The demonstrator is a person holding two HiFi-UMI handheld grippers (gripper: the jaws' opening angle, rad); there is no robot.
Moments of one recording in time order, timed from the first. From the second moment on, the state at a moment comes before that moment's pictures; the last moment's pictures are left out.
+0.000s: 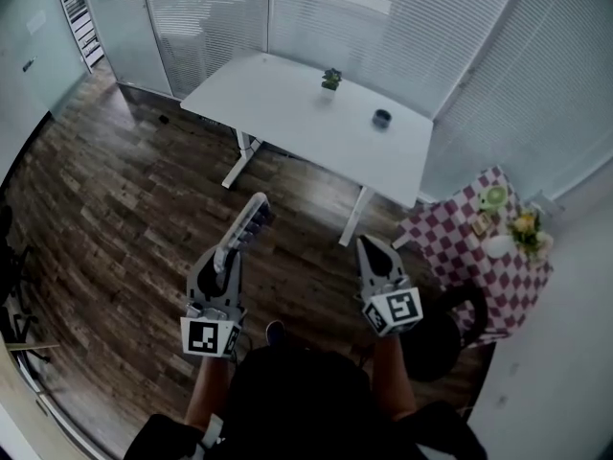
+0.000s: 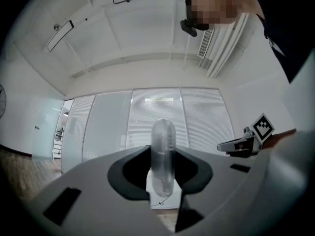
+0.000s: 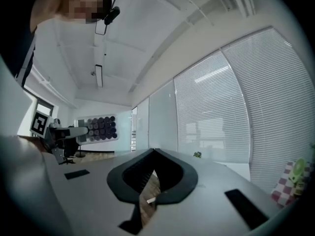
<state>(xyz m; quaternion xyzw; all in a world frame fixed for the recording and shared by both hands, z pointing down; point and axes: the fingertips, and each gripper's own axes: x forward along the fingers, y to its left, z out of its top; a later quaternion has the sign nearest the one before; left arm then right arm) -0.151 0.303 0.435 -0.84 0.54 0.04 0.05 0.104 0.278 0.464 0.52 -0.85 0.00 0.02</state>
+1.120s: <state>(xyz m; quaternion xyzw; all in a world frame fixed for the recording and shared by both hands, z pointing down) -0.178 0.202 0.457 -0.85 0.53 0.04 0.03 0.083 0.183 0.485 0.54 -0.84 0.02 0.00</state>
